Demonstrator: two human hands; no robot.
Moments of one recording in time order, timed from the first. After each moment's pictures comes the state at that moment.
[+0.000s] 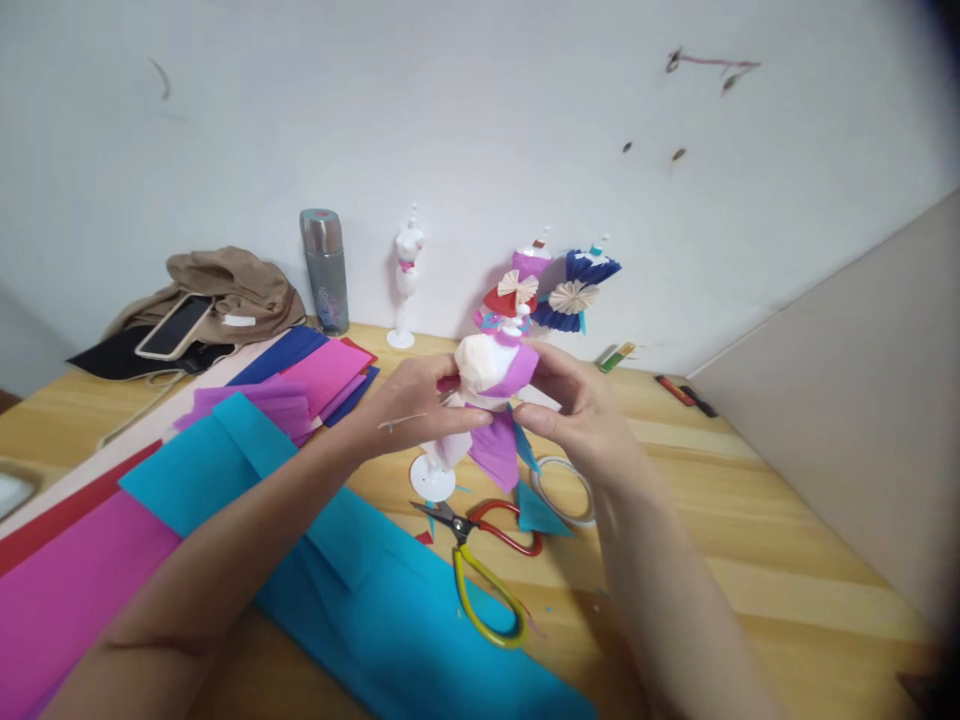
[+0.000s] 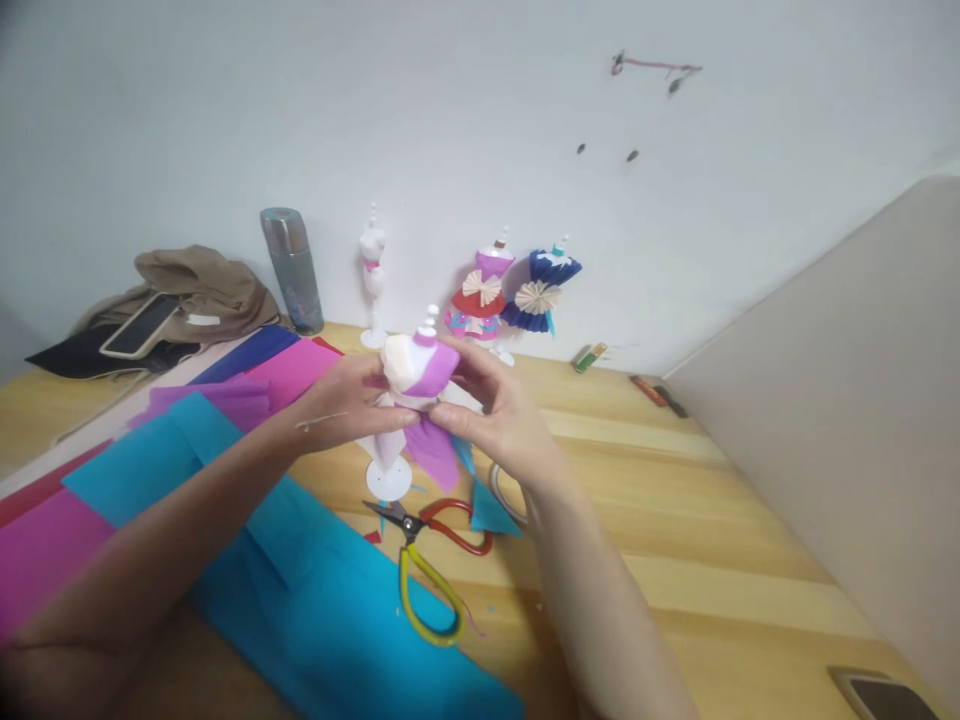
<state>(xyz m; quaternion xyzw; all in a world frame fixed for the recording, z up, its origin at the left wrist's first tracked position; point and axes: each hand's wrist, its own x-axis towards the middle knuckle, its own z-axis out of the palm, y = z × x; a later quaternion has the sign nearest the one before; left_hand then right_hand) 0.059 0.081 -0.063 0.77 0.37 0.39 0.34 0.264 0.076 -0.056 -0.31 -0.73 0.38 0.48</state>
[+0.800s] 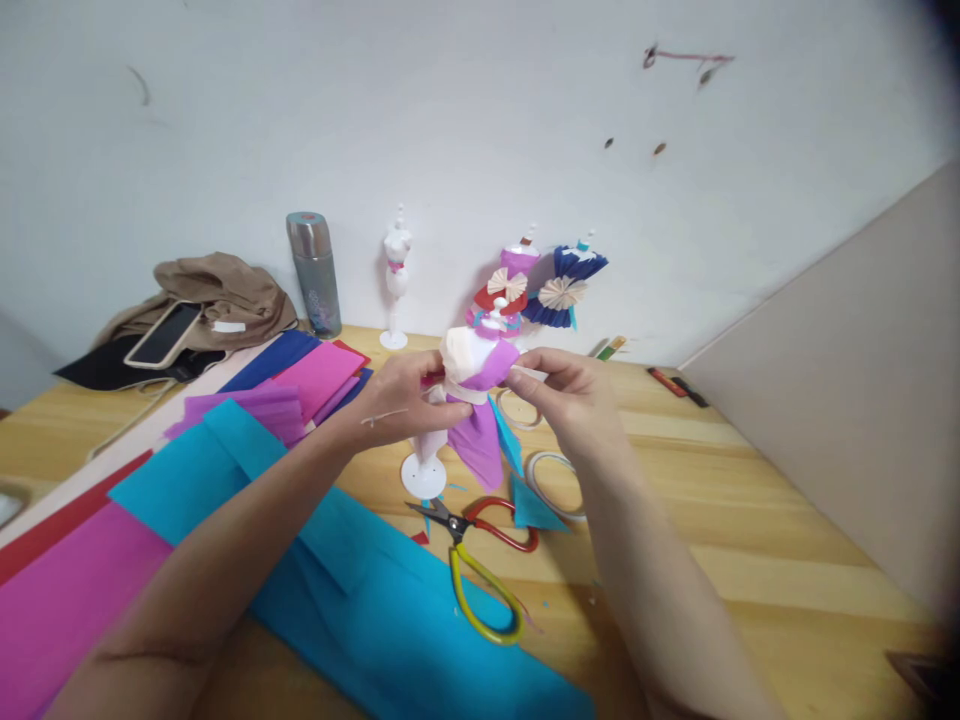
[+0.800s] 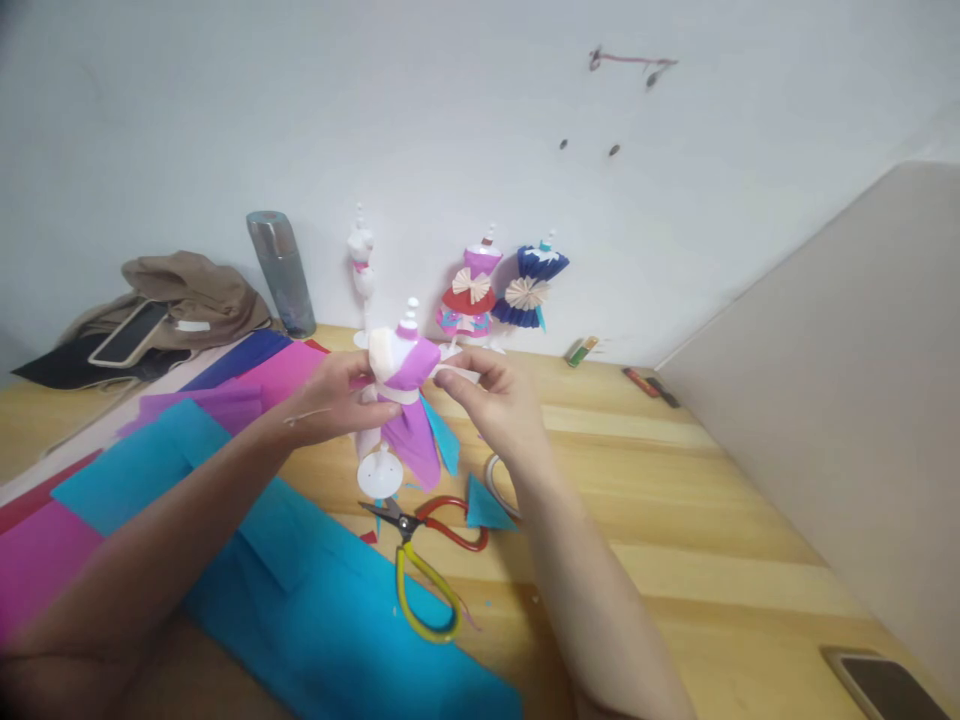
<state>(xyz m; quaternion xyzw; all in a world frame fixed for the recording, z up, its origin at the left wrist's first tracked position) 0.057 0.091 -0.070 0.78 0.36 0.41 0.32 0.268 0.086 -0.066 -0.42 -0.67 0.33 0.52</state>
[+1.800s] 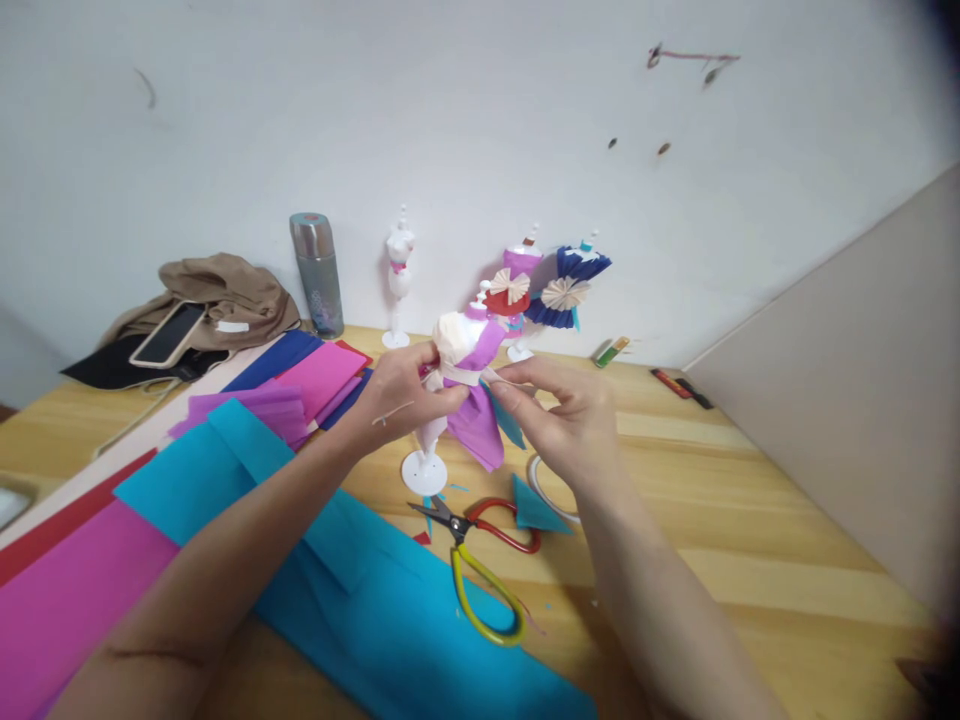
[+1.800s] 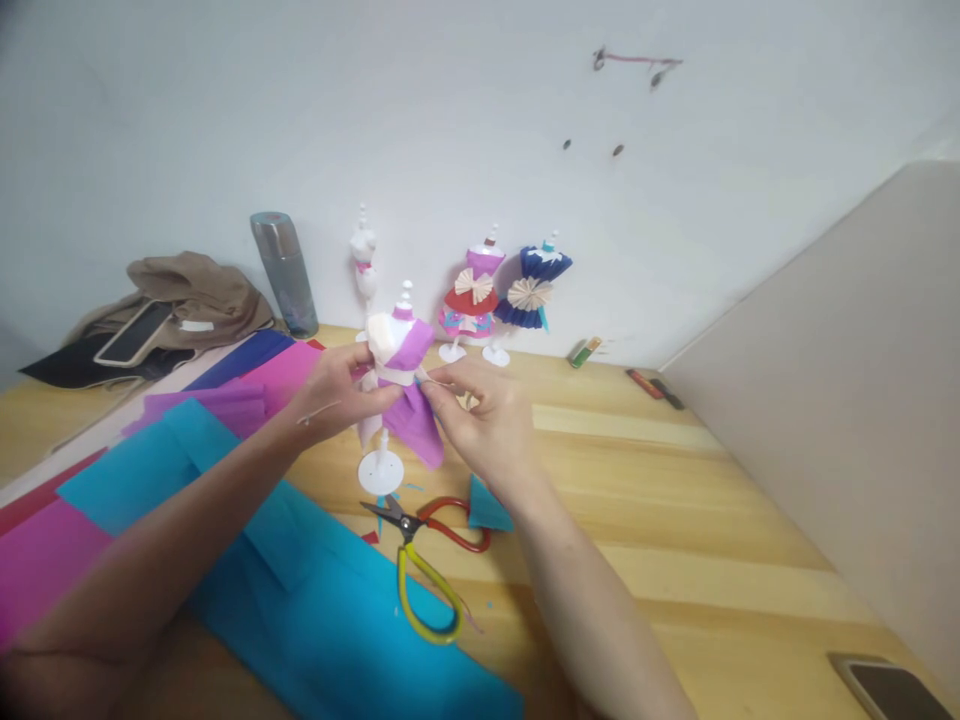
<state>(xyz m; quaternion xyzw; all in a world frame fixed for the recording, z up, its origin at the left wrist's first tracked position) 0.064 0.088 -0.067 0.71 0.47 0.44 0.29 0.254 0.066 -0.061 -0.37 -0.75 0.13 0.53</state>
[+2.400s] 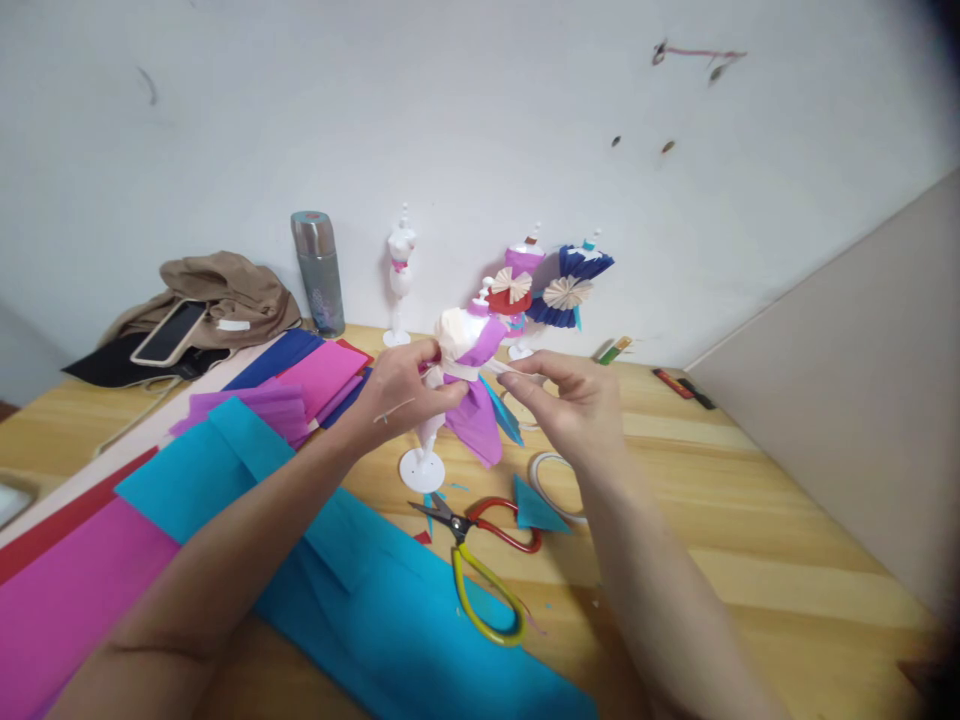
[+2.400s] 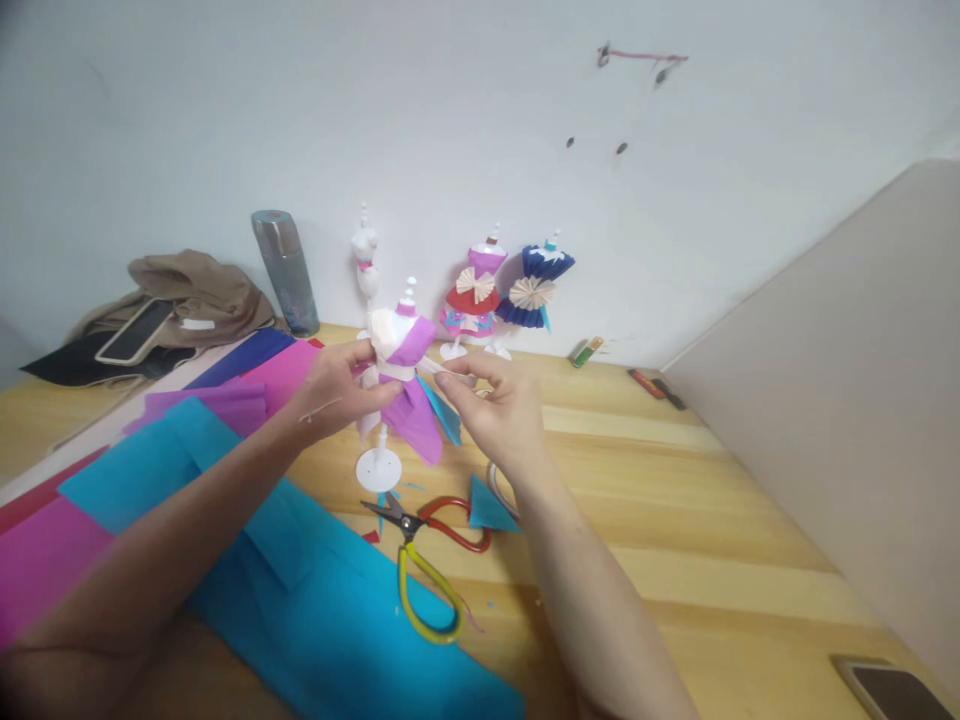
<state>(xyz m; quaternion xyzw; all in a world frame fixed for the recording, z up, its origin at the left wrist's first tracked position) 0.063 0.091 -0.070 0.71 0.49 0.43 0.27 0.263 0.084 -0.072 -0.40 -0.71 0.17 0.55</state>
